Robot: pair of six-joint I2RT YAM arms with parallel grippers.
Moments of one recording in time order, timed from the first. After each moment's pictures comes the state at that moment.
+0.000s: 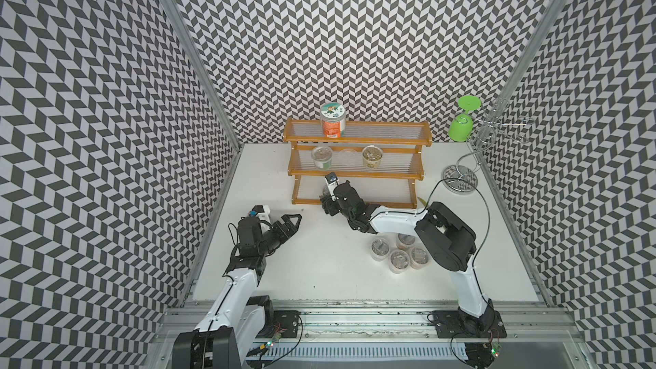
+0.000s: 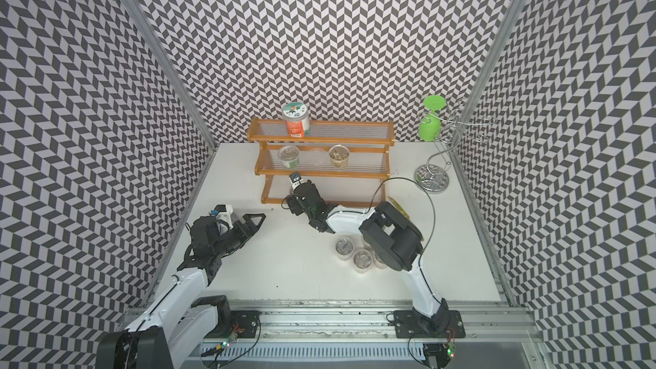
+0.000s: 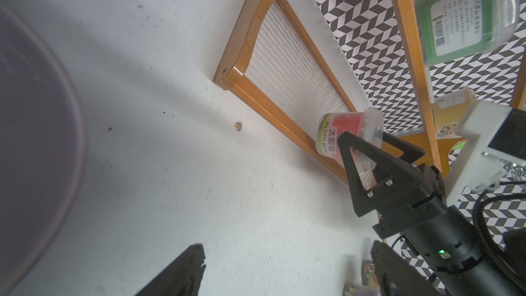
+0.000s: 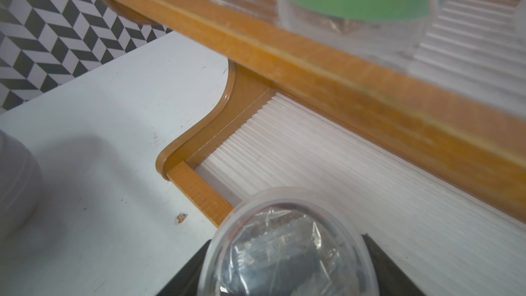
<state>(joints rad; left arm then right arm) 0.09 0.91 0.28 0.08 0.54 -0.73 0.87 2.14 1.38 0.30 0.28 0.14</state>
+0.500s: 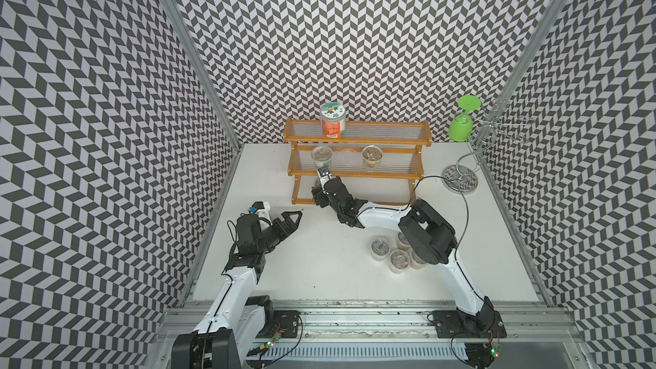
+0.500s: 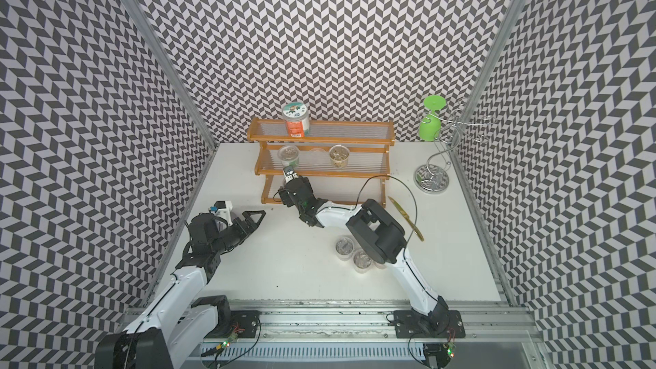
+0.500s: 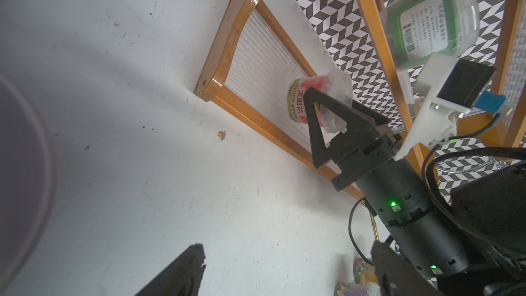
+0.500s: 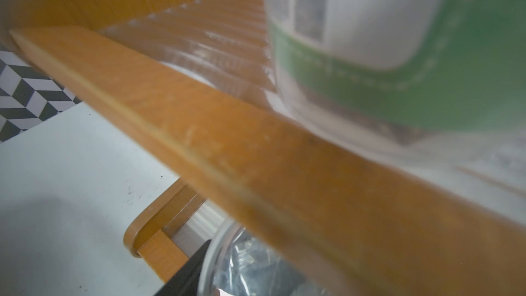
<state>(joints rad) 0.09 0.91 0.31 0.07 0.57 -0.72 0.87 2.32 1.62 0.31 0.33 0.15</state>
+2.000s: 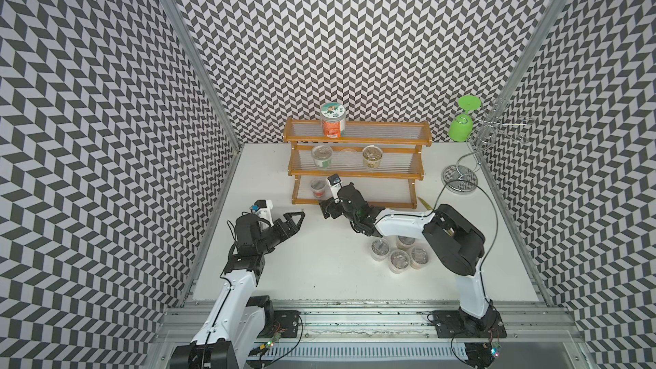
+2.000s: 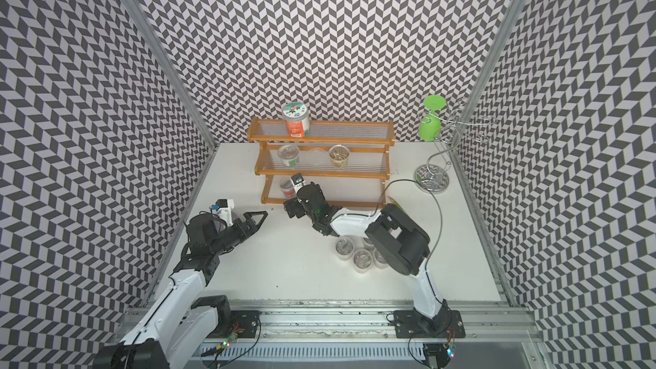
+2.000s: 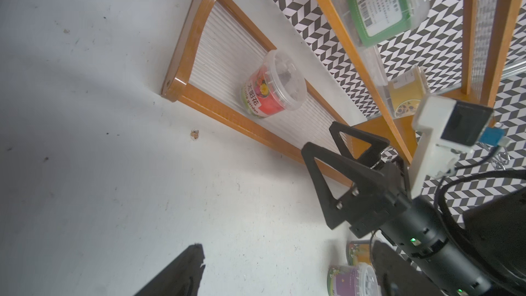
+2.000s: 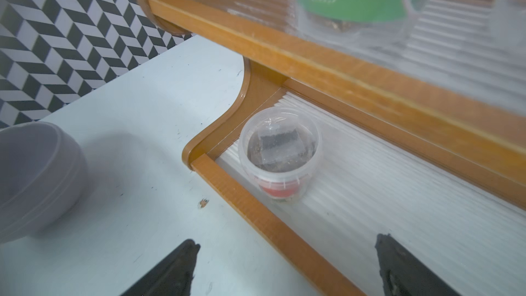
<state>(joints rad) 0.06 0.84 0.33 0.04 0.63 -0.66 0.88 1.99 1.22 0.32 0.21 0.15</state>
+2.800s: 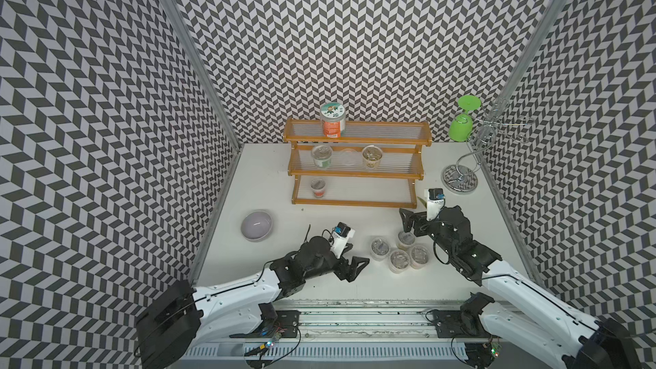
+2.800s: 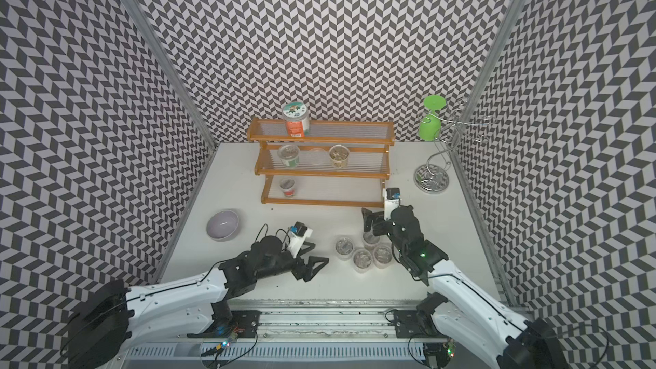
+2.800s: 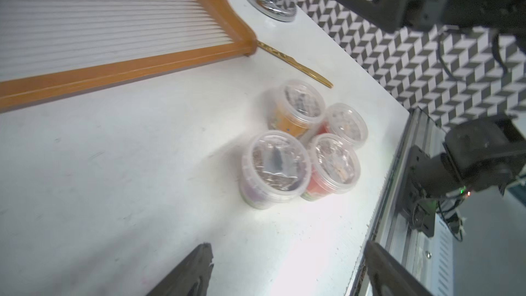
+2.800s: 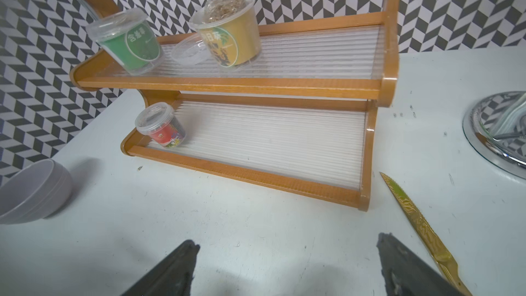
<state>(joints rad) -1.03 1.06 0.33 0.32 0.08 -0.30 0.52 0.86 0.46 0.00 0.13 0.31</state>
